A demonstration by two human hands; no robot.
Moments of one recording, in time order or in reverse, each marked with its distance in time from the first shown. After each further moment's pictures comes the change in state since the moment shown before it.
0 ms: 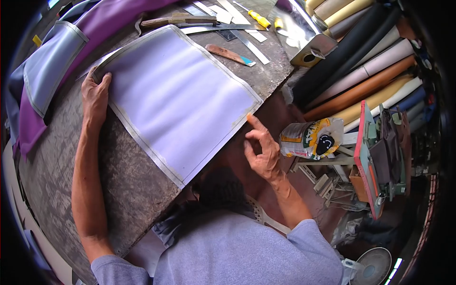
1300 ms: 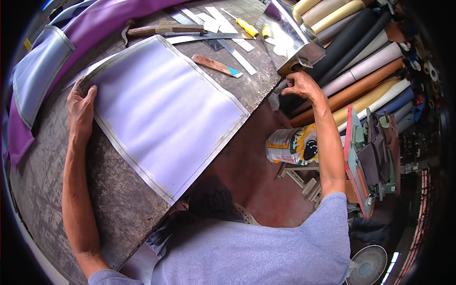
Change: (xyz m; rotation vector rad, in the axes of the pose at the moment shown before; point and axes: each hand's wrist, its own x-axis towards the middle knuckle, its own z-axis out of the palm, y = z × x) left_hand 0.002 -0.008 -0.003 -0.020 -0.018 0.021; right_hand 0.170 0.213 -0.130 -0.615 -0.746 0.347
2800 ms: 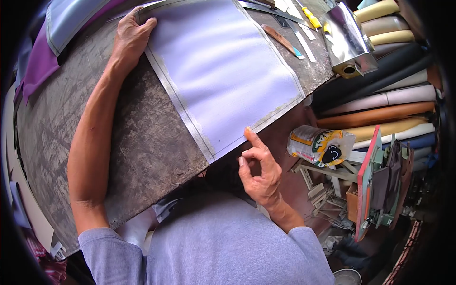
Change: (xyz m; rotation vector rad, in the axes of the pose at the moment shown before) left_hand -0.004 0.018 0.008 0.042 0.032 0.001; right_hand -0.202 -0.324 0.108 0.935 0.501 -0.350
